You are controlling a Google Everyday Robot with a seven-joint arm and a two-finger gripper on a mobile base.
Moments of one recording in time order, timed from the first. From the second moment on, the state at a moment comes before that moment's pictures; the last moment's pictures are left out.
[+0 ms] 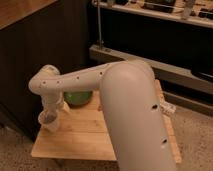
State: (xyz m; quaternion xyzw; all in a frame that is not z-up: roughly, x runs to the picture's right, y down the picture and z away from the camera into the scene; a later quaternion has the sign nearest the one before) arm -0.261 0.119 0.759 -0.19 -0.27 -0.68 0.65
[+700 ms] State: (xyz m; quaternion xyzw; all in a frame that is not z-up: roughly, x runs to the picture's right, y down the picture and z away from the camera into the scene) arm -0.264 0.131 0.773 -0.19 -0.26 -0.69 0.65
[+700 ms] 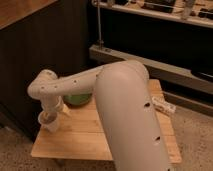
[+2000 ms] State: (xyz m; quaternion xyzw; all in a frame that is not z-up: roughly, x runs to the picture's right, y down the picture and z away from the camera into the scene) arm -0.249 0.079 0.760 -0.17 -0.26 -0.68 0.66
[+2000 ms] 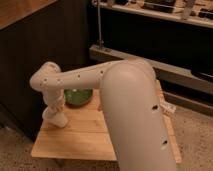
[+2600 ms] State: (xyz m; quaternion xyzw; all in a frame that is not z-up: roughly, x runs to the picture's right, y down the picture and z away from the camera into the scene) arm -0.220 -0.018 0.781 -0.16 -0.27 -0.64 0.70
